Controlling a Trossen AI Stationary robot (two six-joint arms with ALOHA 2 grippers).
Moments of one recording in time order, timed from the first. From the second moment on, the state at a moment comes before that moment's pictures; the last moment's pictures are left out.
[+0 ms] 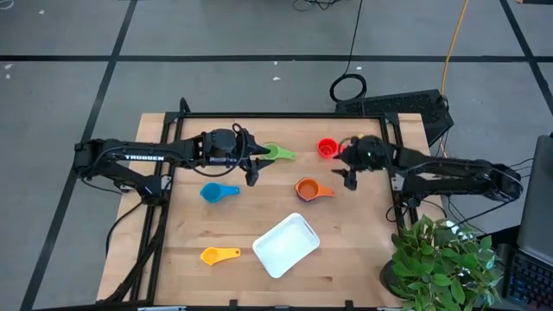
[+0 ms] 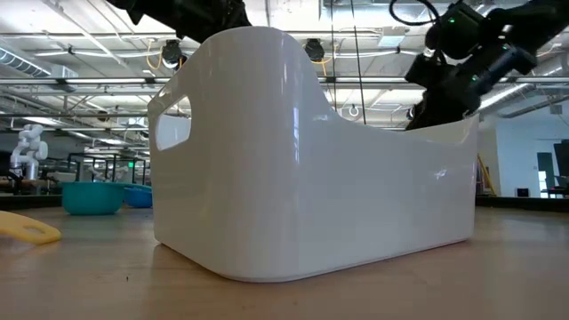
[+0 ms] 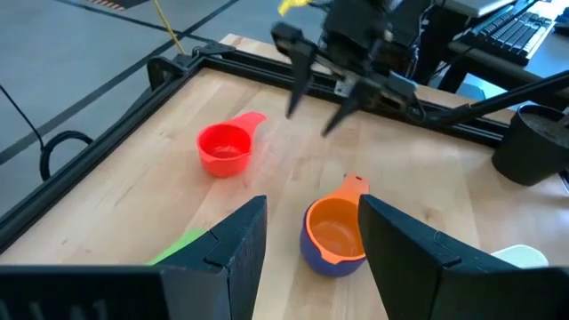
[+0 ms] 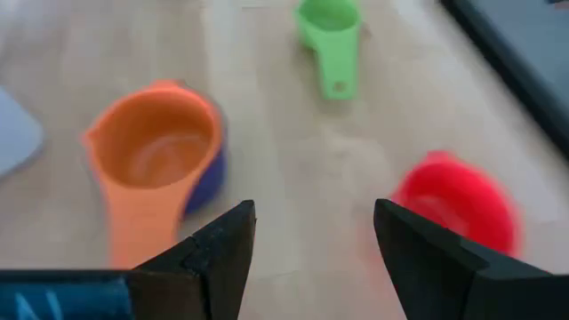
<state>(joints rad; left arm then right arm) 0.15 1.32 0.94 -0.01 -0.02 -0.16 -0.41 0.91 0.44 -0.22 -0.10 -0.18</state>
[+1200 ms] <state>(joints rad) 0.15 1.32 0.94 -0.03 0.06 -0.08 -0.82 1.21 0.64 -0.50 -0.16 -0.44</state>
